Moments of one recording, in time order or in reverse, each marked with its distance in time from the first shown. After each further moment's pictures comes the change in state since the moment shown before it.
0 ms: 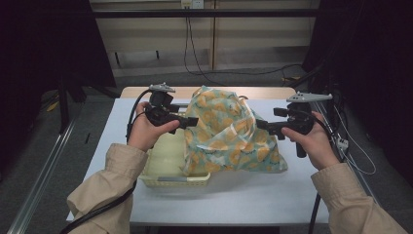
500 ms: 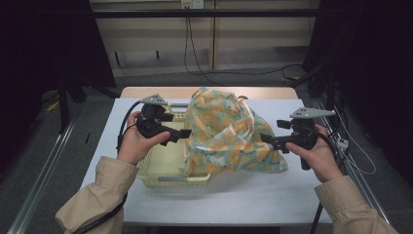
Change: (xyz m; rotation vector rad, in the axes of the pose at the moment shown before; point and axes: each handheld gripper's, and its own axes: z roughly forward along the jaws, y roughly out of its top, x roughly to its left) left arm -0.004 -0.030 -0.021 -0.012 -0.015 0.036; right arm 0.000 -0.037 -0.009 0.012 0.002 -0.037
